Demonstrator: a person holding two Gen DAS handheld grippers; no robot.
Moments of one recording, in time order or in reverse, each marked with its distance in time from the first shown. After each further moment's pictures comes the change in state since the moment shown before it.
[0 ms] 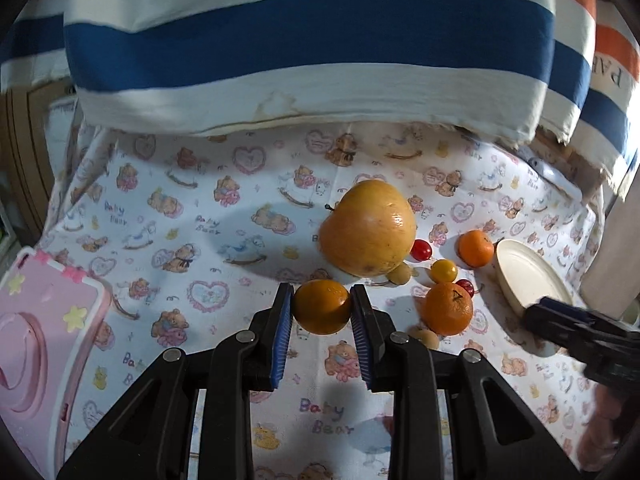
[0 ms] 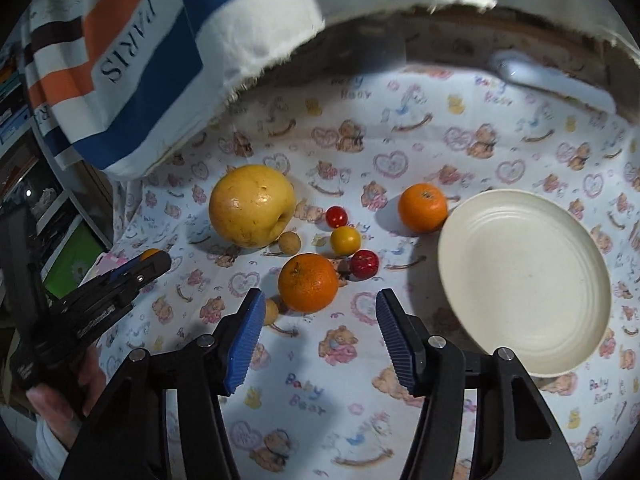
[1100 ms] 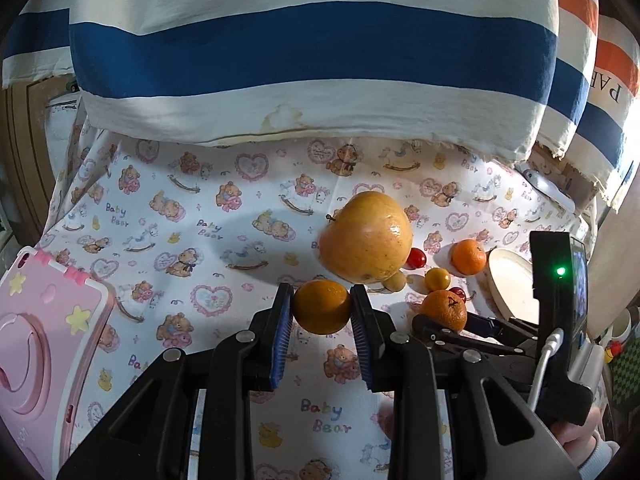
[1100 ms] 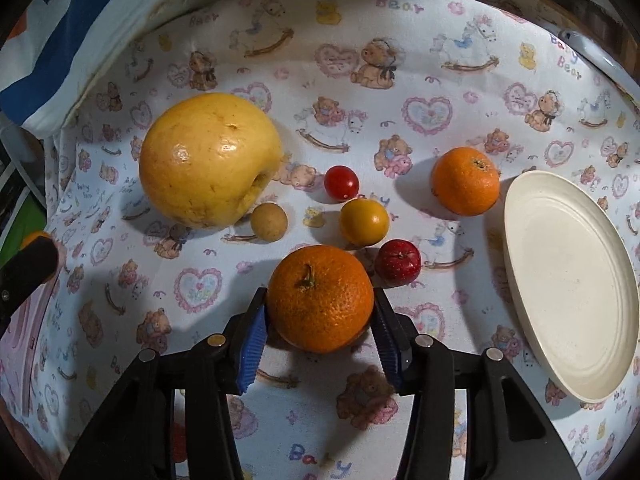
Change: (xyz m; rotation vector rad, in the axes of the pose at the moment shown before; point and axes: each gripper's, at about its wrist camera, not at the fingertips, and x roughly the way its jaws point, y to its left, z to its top) left arm -0.010 0.001 0.004 -0.008 -0.014 -0.009; right arm 0.099 0.031 0.004 -0.035 0.117 -0.173
